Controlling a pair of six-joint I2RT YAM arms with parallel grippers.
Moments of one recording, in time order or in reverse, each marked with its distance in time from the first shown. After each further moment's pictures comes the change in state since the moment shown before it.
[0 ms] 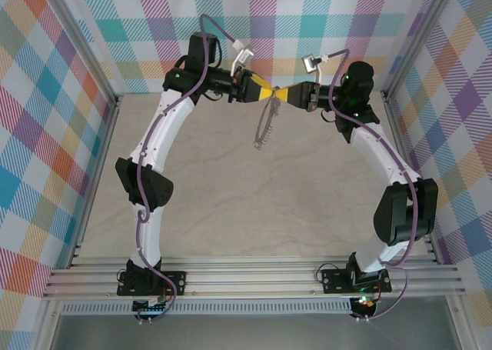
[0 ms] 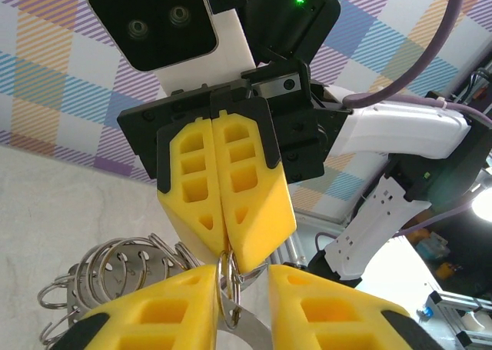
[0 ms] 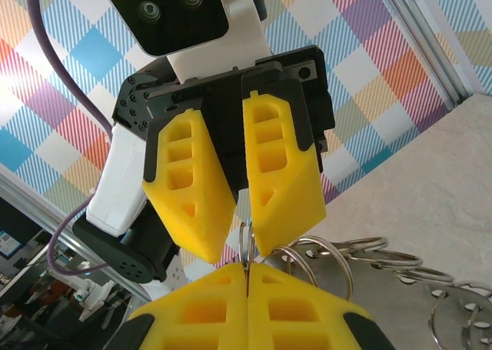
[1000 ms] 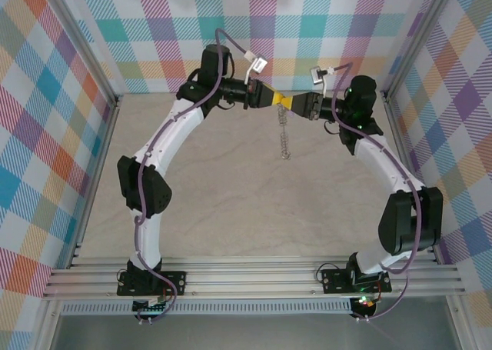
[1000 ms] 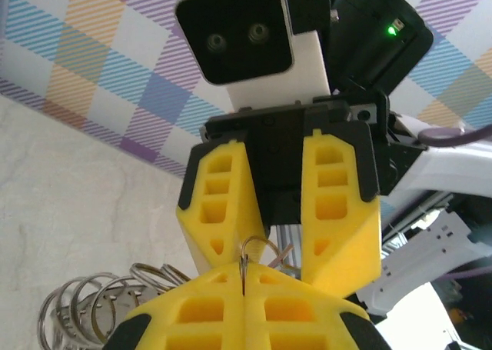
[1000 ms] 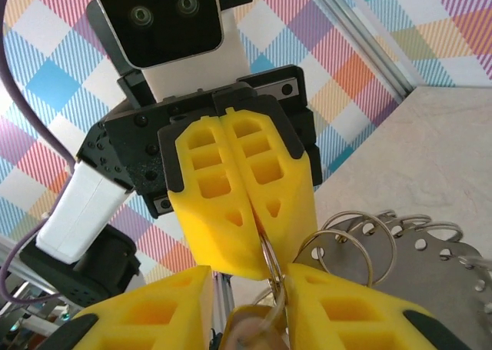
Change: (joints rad) left arm -0.054 -0.094 -0.314 0.343 -0.188 -0.253; right arm -0.021 -0.094 -0.183 -0.001 0.115 -0.005
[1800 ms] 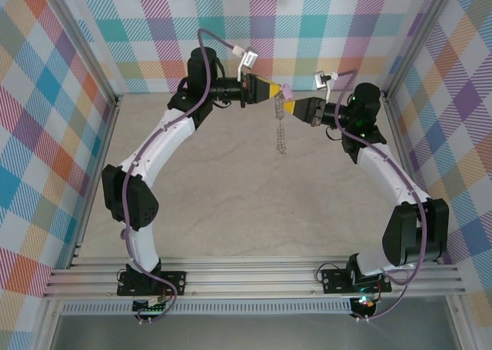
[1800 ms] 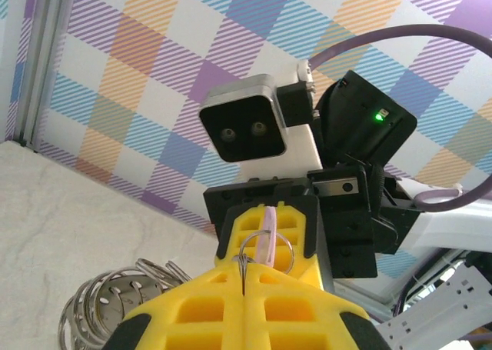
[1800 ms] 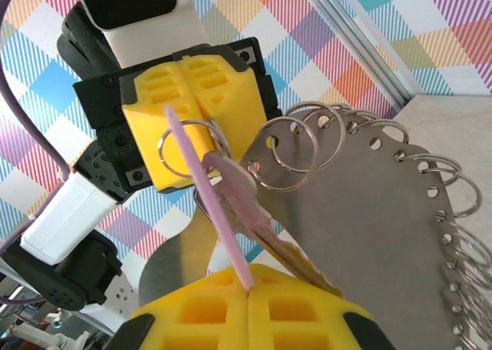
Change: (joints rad) left arm -0.002 -0.166 -0.238 0.341 -0.113 -0.187; right arm 0.000 -0.084 -0.083 0.039 0.031 0.015
